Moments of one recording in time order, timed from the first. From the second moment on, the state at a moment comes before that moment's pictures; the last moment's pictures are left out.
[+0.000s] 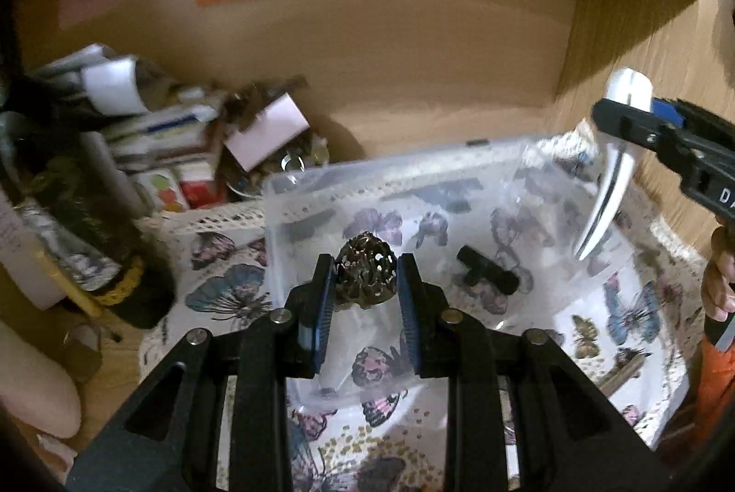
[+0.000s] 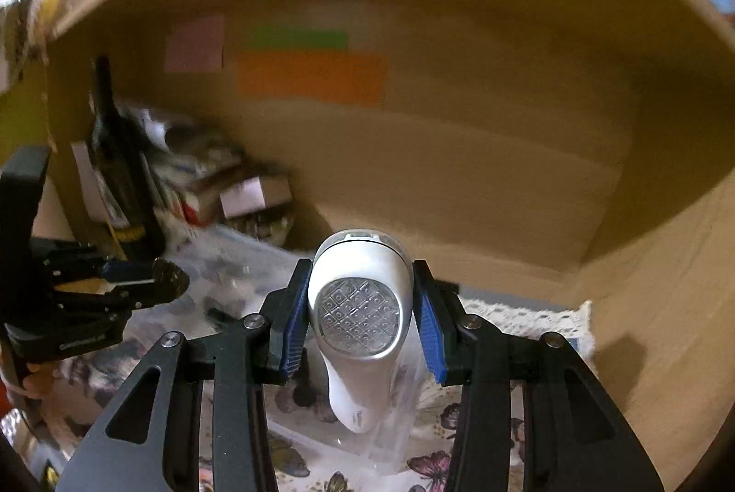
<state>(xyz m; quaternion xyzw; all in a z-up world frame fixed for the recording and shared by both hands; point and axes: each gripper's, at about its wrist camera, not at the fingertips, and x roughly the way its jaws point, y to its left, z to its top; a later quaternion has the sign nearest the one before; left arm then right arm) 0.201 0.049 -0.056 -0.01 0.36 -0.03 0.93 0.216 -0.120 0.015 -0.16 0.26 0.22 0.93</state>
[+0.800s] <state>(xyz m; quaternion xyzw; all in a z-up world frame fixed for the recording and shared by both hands) 0.205 0.049 -0.063 -0.02 0.38 -0.04 0.92 0.238 -0.101 -0.025 -0.18 0.35 0.23 0.89</state>
